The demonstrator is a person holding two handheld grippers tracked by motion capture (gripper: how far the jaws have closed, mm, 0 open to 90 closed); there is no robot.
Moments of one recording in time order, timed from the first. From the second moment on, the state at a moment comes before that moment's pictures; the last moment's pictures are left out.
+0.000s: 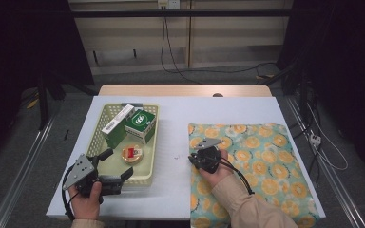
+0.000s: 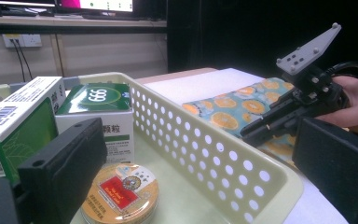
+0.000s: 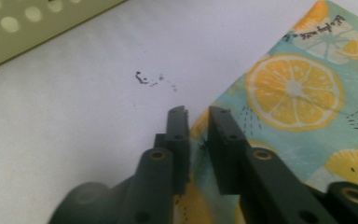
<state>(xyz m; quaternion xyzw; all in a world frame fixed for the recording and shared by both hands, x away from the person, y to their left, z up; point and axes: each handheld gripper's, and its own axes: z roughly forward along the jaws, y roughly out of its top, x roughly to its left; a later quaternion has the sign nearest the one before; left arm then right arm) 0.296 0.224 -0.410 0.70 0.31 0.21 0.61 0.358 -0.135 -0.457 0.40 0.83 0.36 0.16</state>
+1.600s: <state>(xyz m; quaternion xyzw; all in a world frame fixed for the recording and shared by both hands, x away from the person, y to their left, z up) 0.299 0.222 -0.411 0.69 0.32 0.20 0.62 0.487 -0.137 -0.413 0.43 0.79 0.43 0.13</state>
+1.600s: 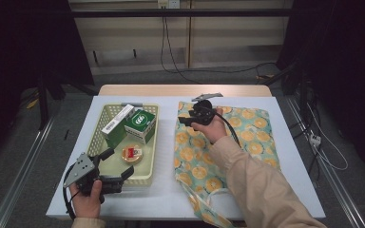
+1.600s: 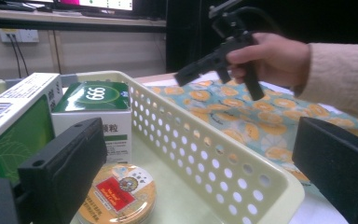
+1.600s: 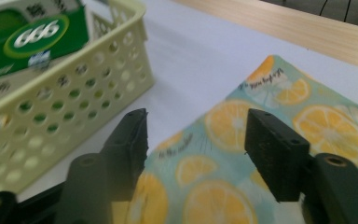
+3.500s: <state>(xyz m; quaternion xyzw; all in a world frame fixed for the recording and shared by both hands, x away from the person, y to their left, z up) 0.298 0.210 -0.411 0.71 0.32 0.20 0.60 0.297 -0.247 -0.440 0.28 0.86 0.42 0.08</state>
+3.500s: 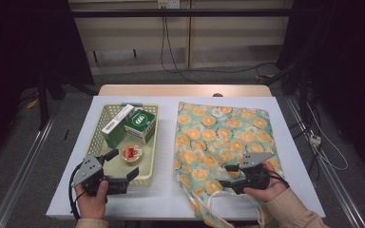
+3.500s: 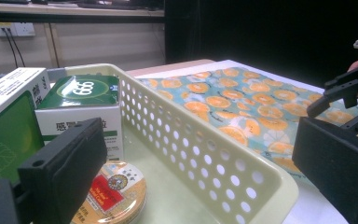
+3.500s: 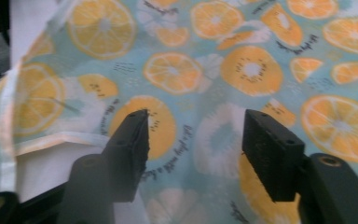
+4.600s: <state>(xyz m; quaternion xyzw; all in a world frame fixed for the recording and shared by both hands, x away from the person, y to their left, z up) 0.295 0.210 -0.409 0.71 0.31 0.20 0.60 0.282 -0.225 -0.454 0.22 0.89 0.39 0.06</state>
